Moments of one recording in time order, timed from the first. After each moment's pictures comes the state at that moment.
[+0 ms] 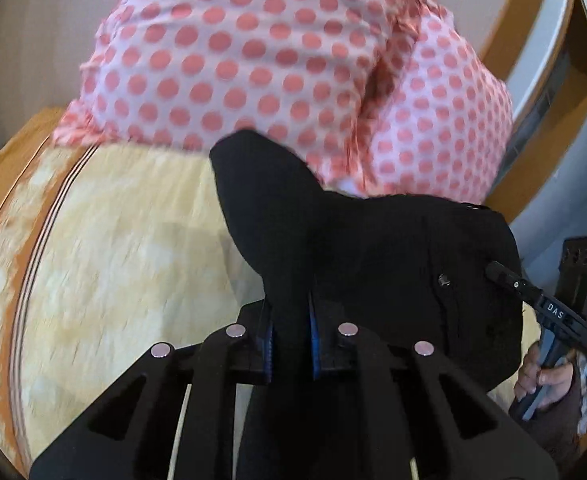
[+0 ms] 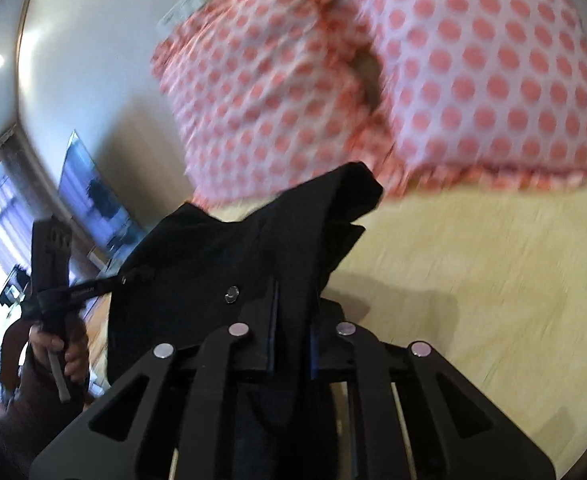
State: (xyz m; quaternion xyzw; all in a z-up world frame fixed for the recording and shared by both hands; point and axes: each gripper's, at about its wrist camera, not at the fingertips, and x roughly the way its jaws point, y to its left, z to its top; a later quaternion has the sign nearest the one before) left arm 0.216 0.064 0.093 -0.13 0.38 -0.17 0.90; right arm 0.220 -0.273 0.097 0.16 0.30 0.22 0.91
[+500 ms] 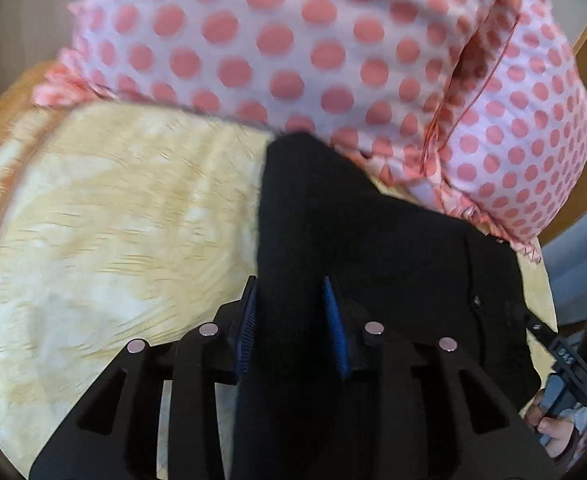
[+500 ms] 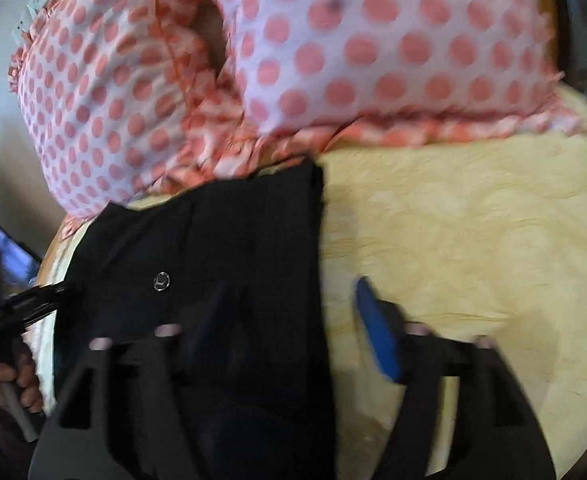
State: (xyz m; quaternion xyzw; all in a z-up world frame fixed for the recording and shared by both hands) left arm 0.302 0.058 0.052 -0.14 0.46 -0.09 0.87; right arm 0.261 -0.297 0.056 0.15 0.37 0.05 0.91
